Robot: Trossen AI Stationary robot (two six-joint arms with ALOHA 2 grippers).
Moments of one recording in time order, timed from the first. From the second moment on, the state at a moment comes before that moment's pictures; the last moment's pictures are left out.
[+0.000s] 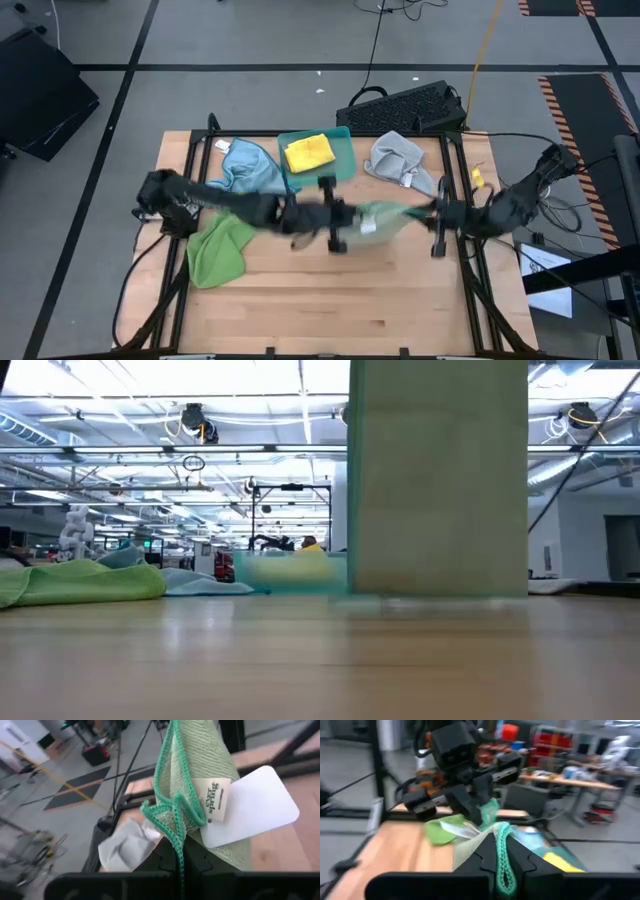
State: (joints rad) left arm -0.19 1.79 1.68 -0.32 -0.50 0.22; right arm 0.65 0.73 0.76 -0.12 0.83 -0.04
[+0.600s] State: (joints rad) left arm -0.21 1.77 1.51 -0.34 -0.03 -0.17; right arm 0.58 0.74 0.49 0.06 0.33 0.39
